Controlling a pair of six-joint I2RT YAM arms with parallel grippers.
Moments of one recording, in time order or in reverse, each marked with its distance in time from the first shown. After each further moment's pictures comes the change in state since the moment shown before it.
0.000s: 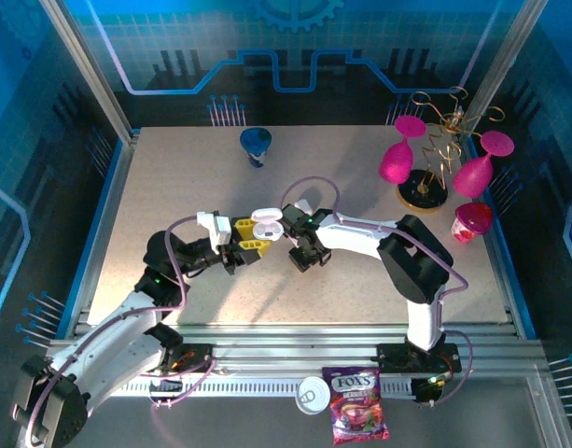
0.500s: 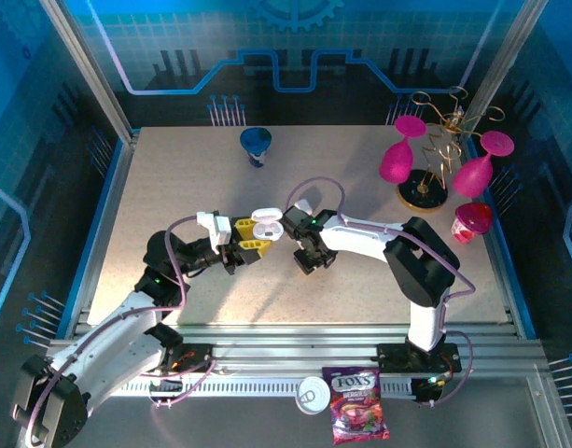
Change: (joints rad) left arm 0.000 0.000 0.000 0.001 0.000 -0.001; right arm 0.000 -0.036 -0.015 -0.046 0.028 0.068
